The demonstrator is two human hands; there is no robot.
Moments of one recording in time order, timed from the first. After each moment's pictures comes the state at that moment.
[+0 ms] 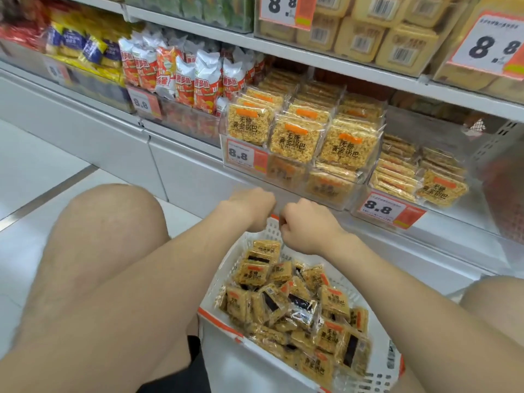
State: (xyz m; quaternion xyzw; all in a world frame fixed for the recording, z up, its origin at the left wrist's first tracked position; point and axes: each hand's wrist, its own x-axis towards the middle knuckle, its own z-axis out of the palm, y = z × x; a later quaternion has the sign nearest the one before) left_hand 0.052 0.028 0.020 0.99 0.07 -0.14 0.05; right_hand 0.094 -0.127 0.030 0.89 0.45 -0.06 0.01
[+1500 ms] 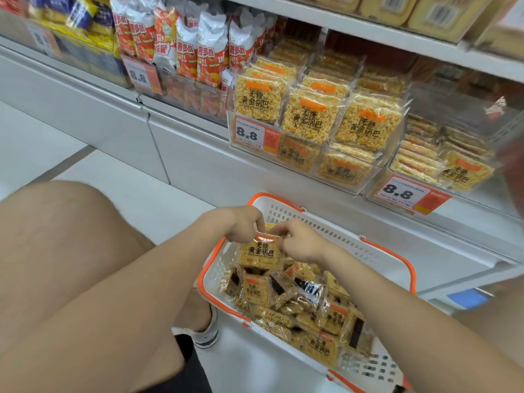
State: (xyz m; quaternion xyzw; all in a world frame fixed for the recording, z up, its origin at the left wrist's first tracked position) left_hand 0.020 0.058 -0.045 0.91 0.12 -0.32 0.24; right_hand 0.081 -0.120 -0.061 0.85 0.31 -0.34 -0.24
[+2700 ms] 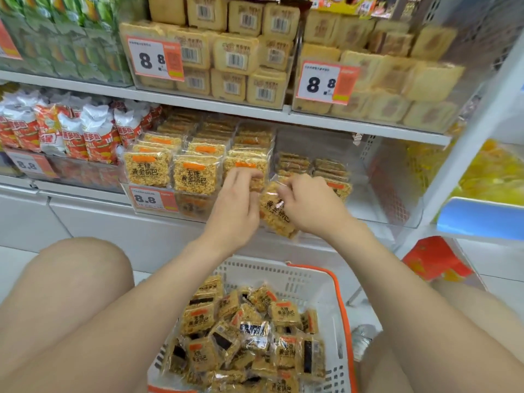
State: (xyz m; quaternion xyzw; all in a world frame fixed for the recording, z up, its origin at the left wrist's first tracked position) left_hand 0.081 -0.093 0.079 0.88 -0.06 0.29 0.37; right_hand 0.138 -0.255 0.125 0.96 0.23 0.06 -0.17
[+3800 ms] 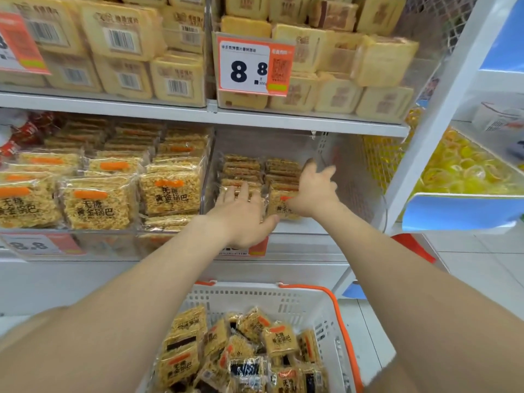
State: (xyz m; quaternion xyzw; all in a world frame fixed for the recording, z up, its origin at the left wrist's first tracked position) left_hand 0.218 -0.175 0.074 0.98 -0.10 -0.13 0.06; right_hand 0.280 -0.343 0.087 0.99 -0.05 -0.04 -0.13
